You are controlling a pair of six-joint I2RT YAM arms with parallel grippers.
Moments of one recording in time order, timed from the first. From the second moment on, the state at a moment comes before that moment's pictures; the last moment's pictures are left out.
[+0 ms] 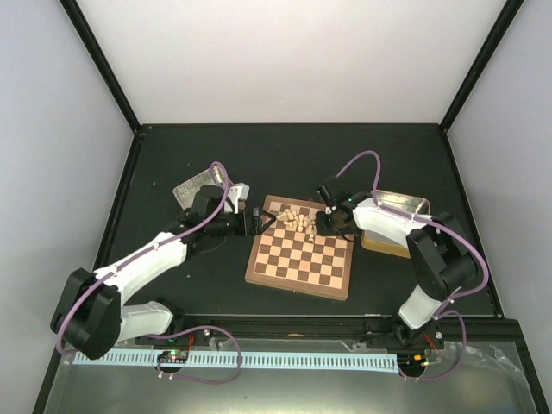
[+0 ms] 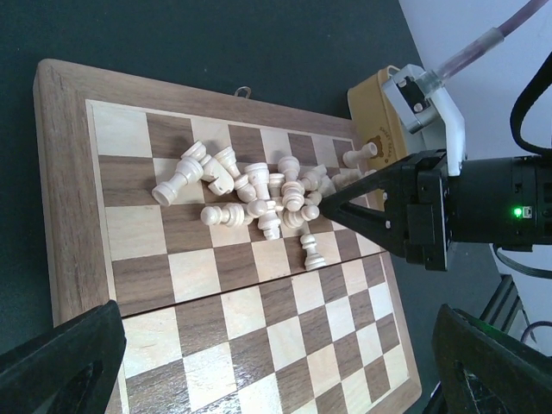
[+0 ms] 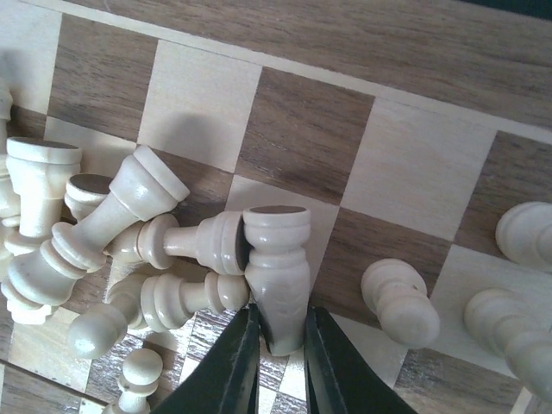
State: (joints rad) left arm -0.49 1.20 0.65 -0.05 0.45 -0.59; right arm 0.57 1.66 1.00 -0.56 0.00 0.49
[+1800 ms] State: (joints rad) left arm -0.49 1.22 0.65 -0.05 0.48 -0.61; right arm 0.59 1.58 0.95 -0.71 -0.06 0.30
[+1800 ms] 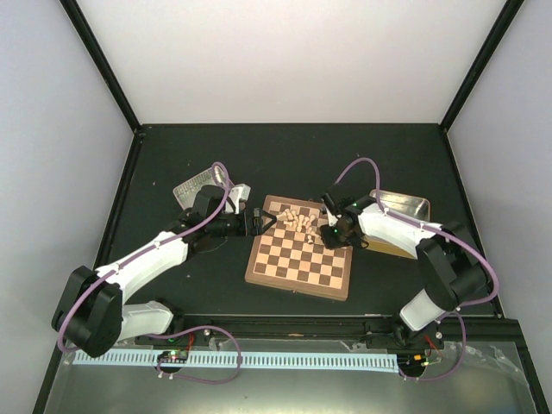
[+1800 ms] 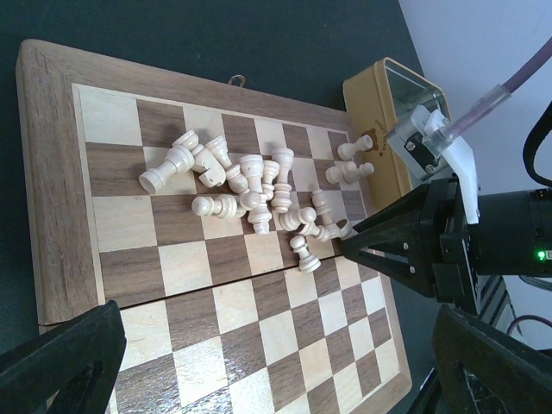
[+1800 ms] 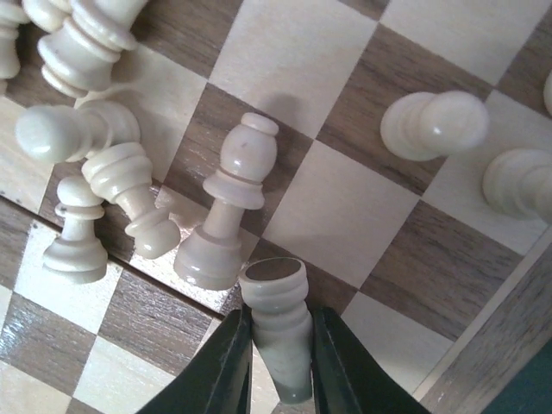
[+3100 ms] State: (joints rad) left arm -0.61 1.18 0.60 0.26 0.74 -0.99; right arm 0.69 1.28 0.97 -0.44 -0.68 0.06
